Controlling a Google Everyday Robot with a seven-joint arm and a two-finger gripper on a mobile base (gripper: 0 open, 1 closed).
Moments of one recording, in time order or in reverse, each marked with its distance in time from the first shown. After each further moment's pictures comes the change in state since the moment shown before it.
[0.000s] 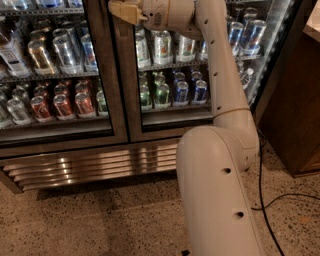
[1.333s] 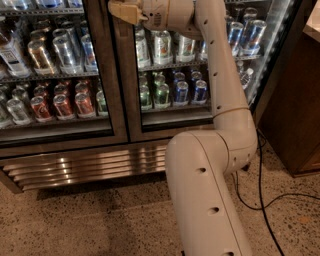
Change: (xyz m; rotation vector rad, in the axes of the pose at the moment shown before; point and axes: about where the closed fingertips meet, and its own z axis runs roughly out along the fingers) arm 0.003 -0.006 -0.001 0.004 -0.001 0.000
